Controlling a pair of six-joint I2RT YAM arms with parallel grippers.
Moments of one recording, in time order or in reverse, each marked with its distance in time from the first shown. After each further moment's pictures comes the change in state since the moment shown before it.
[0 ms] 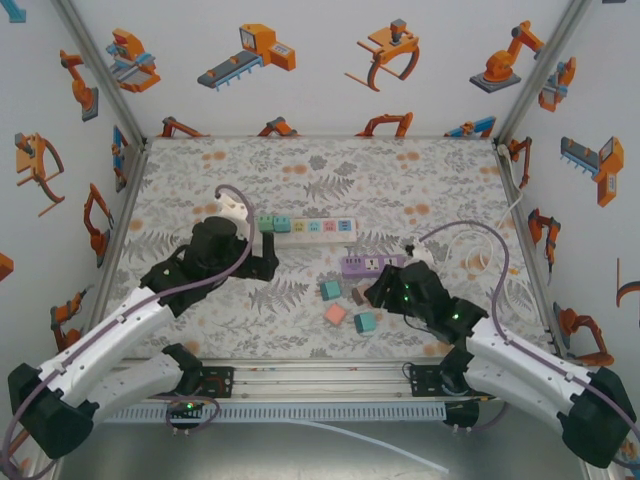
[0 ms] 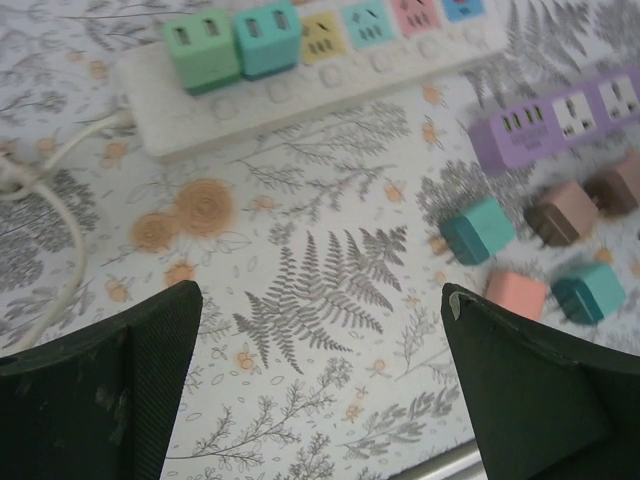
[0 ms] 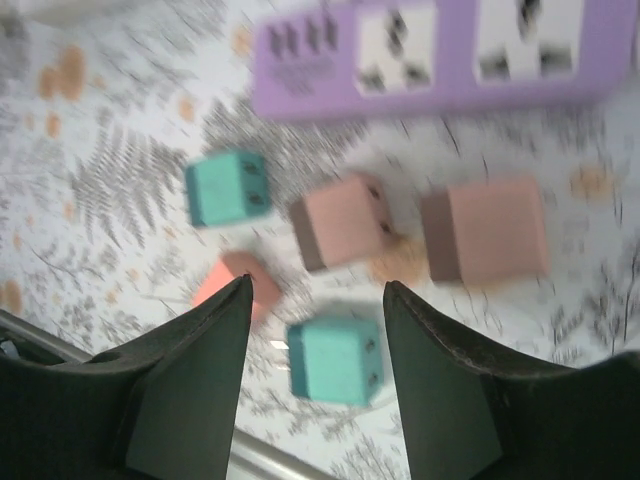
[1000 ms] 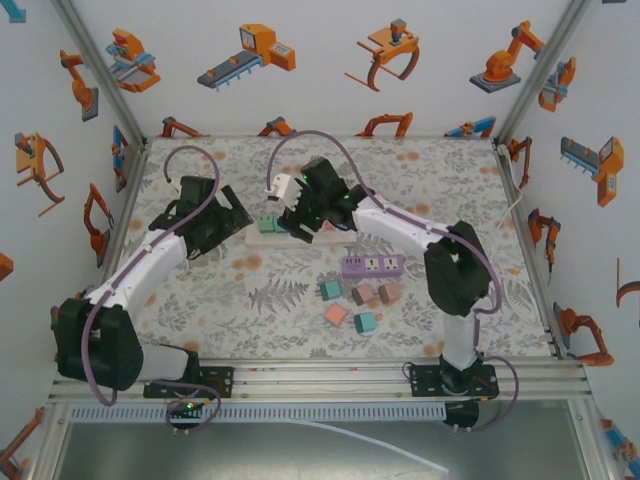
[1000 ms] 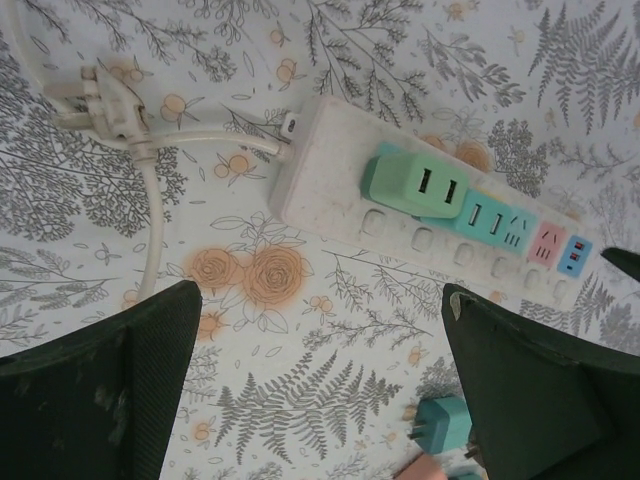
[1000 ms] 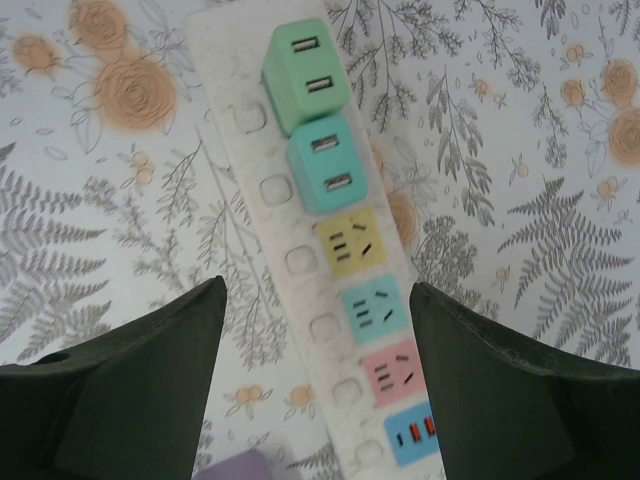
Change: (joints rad) left arm 0.400 0.432 0.159 0.032 0.117 -0.410; right arm -0.016 1.200 1.213 -0.175 -0.427 -1.265
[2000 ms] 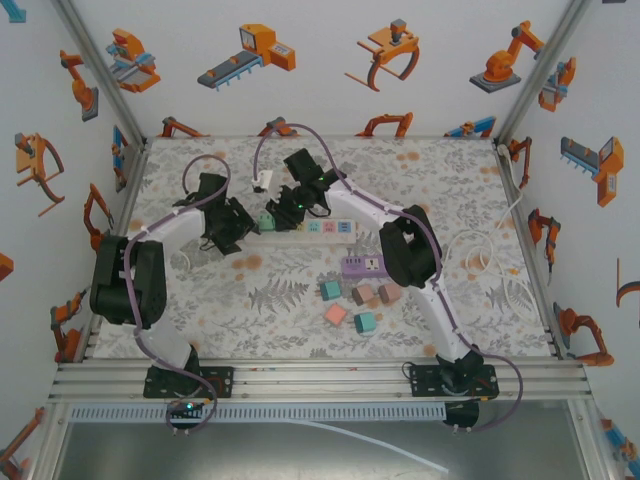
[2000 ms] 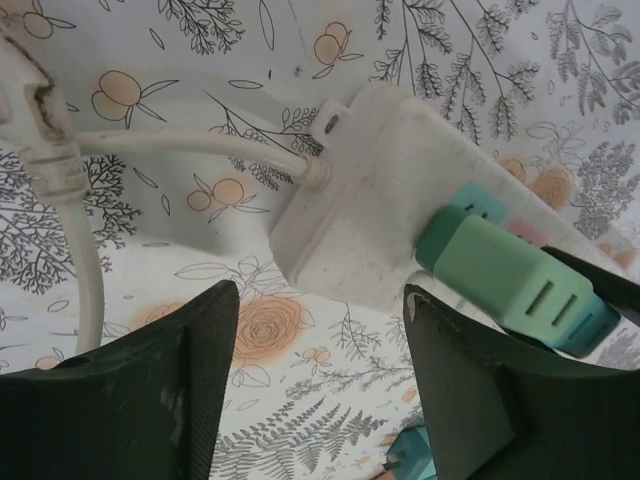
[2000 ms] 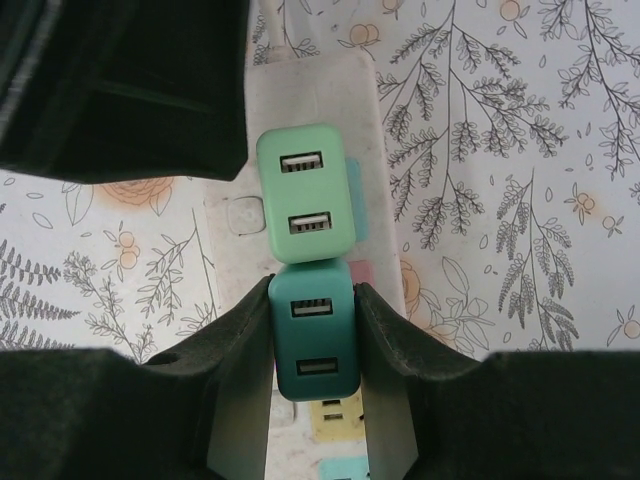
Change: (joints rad) left arm 0.039 0.357 0.093 0.032 0.142 -0.099; right arm -0.038 0.392 0.435 -0.174 -0.270 -0.031
